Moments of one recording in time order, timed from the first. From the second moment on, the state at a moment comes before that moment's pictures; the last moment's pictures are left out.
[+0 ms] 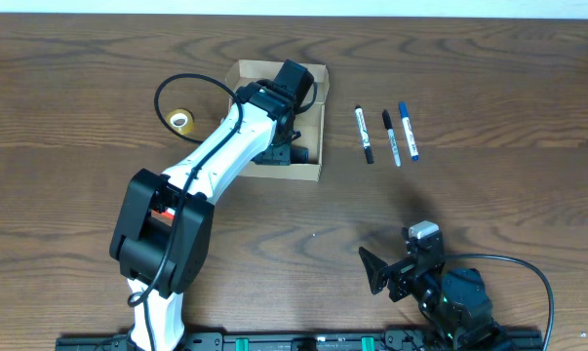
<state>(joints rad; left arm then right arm) -0.52 2.03 1.60 -0.88 -0.10 -2.02 0.47 0.01 0.16 -0.59 -0.10 0.27</state>
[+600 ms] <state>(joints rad) -0.52 1.87 1.72 -0.97 -0.12 -1.71 0.47 0.01 0.16 -0.59 -0.10 0.27</state>
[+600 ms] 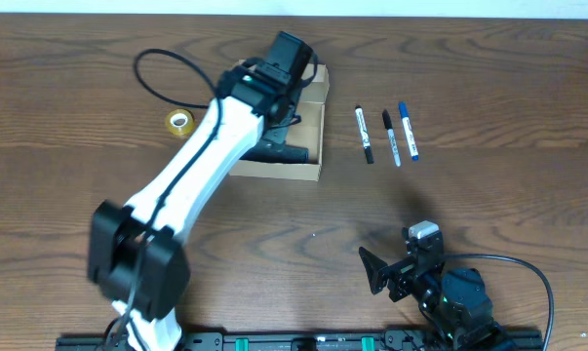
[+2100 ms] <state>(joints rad) 0.02 1.47 1.38 -1.31 -0.10 -0.93 0.47 0.01 0.16 -0.59 -0.10 0.27</state>
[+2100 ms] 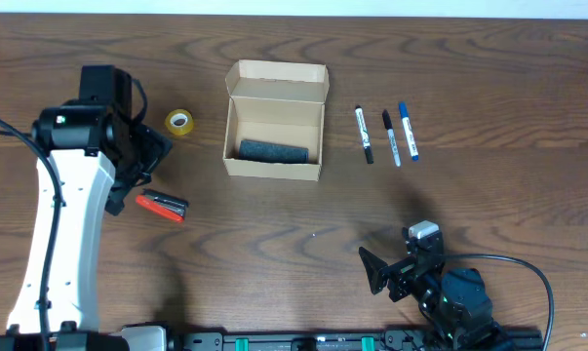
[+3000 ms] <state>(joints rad) 0.02 1.61 0.95 -0.84 -0.03 -0.93 0.47 0.01 0.16 -0.59 -0.10 0.27</state>
